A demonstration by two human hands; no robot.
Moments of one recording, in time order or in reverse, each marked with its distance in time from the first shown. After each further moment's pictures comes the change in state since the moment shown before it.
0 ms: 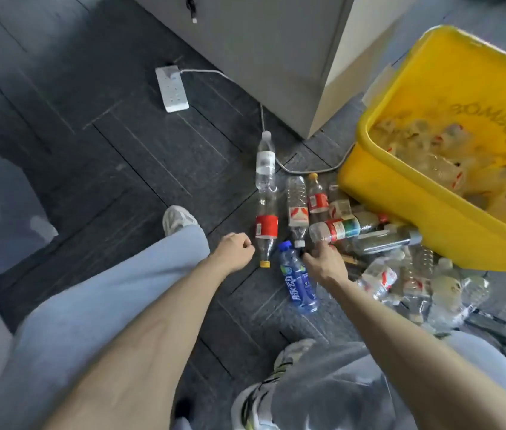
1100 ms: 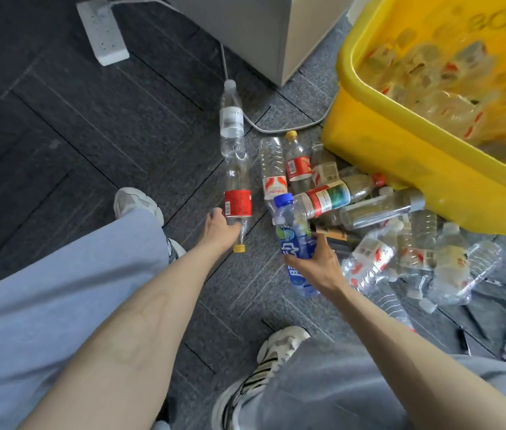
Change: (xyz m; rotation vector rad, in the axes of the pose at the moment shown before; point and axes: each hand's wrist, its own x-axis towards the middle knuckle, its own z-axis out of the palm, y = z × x) left_hand 0.113 0.010 0.088 -0.178 0.093 -0.213; right_hand 0.033 0.076 0.024 0.359 -0.050 0.044
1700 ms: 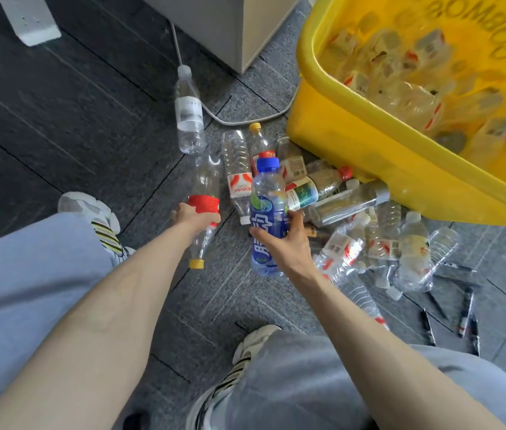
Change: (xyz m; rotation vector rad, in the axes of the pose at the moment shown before) left_hand 0.063 0.012 0.024 -0.146 -0.051 -0.214; right_hand 0.019 -0.026 -0.005 0.341 0.126 -0.011
